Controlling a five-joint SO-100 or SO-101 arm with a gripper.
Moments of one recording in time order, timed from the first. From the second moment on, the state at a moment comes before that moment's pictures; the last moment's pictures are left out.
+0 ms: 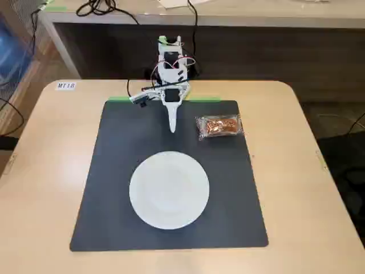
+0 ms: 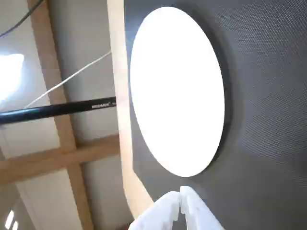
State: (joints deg) arm 0.6 190.7 176.7 46.6 -0.8
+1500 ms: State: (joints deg) arm -42.4 105.6 74.8 94.3 8.8
